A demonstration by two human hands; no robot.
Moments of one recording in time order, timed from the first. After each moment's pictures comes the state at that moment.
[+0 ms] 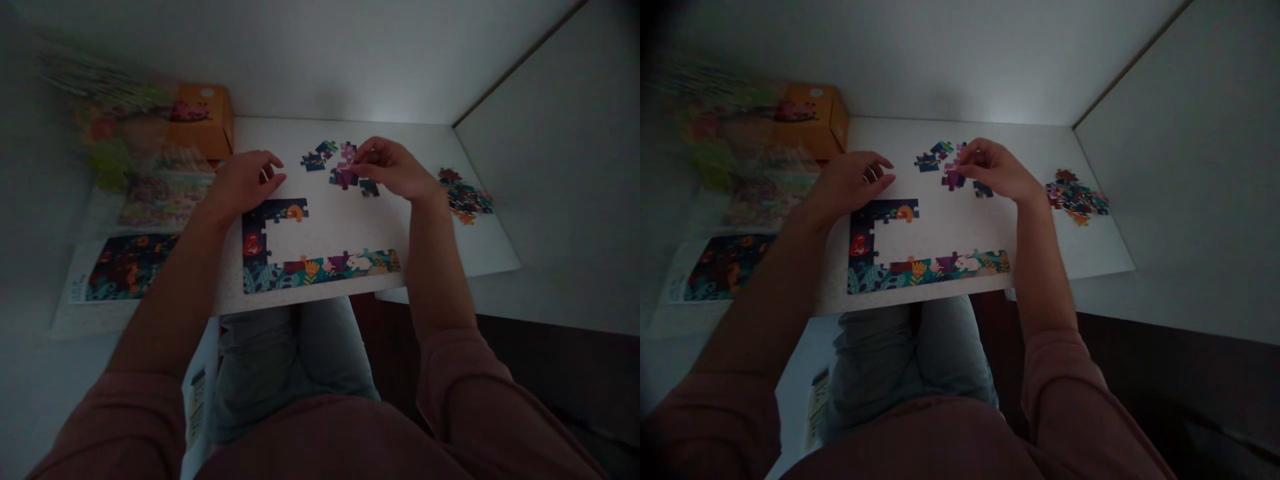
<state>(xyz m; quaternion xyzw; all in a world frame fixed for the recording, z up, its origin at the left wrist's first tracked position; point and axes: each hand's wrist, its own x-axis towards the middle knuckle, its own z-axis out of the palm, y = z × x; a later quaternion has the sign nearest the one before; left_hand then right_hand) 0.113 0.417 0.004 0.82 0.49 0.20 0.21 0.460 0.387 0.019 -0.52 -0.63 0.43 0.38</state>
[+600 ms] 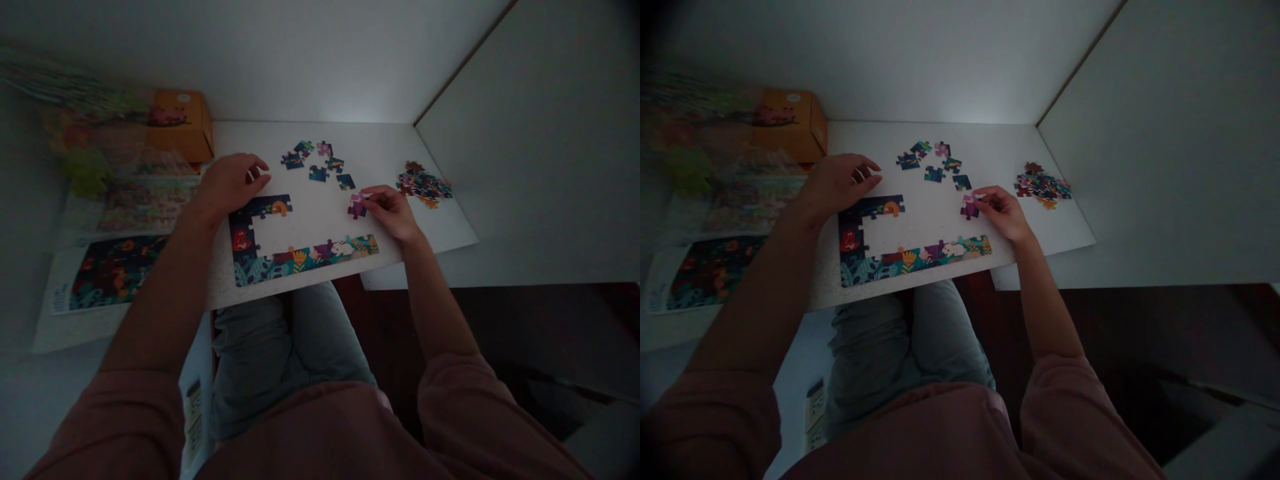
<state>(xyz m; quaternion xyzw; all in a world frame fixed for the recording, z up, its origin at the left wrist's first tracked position) 0.114 0.420 0.001 0.83 0.46 0.22 0.22 0.506 0.271 -0.037 -0.61 -0.56 0.34 0.43</state>
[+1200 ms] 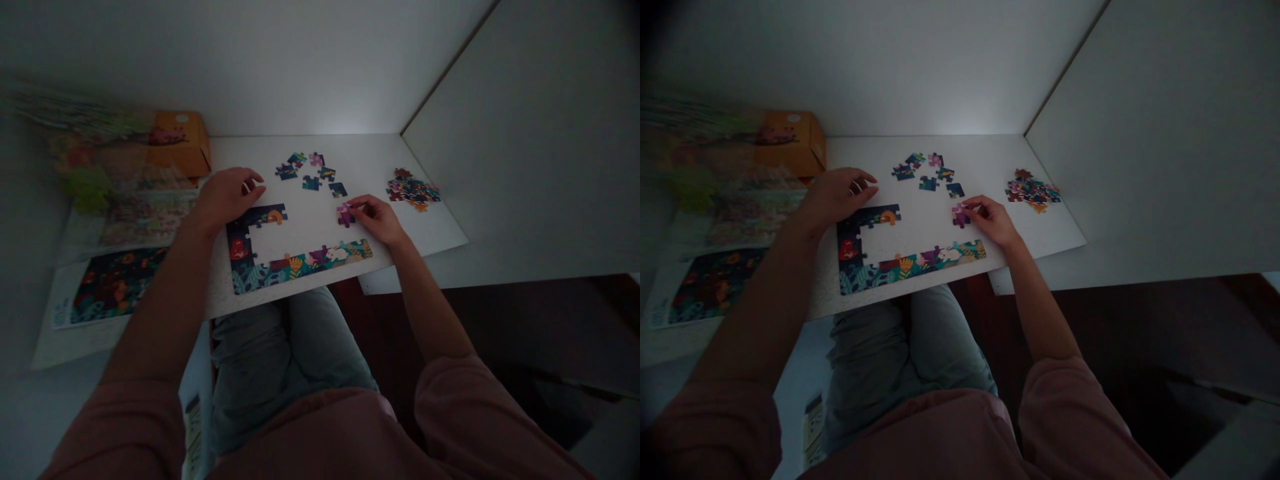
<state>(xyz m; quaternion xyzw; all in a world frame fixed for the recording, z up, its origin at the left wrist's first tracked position) 0.110 0.423 -0.002 0.84 0.45 0.21 0.21 0.506 0.277 -0.046 -0.62 -0.61 0.30 0.40</state>
